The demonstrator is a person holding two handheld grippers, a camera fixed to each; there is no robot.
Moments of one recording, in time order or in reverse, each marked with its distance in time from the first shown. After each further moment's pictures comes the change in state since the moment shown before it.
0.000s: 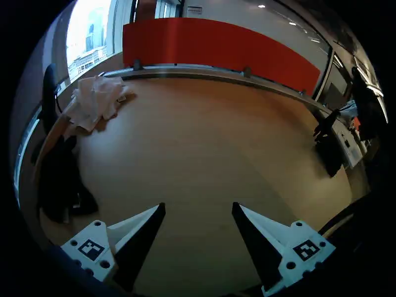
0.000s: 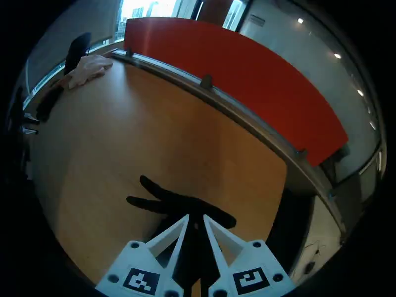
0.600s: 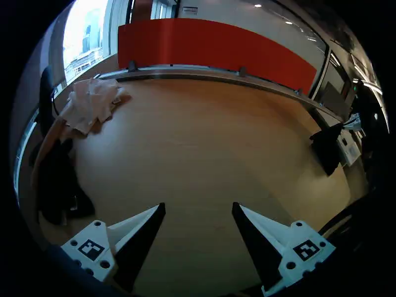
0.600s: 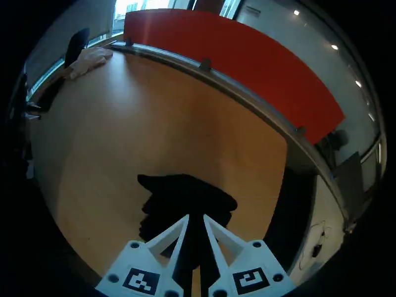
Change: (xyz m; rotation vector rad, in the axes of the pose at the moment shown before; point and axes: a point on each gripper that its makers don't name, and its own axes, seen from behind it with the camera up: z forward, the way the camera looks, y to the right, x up) left arm 0.001 0.006 0.000 -0.023 0.001 0.015; right arm -0.076 -0.021 -0.025 -0.002 -0.060 0.038
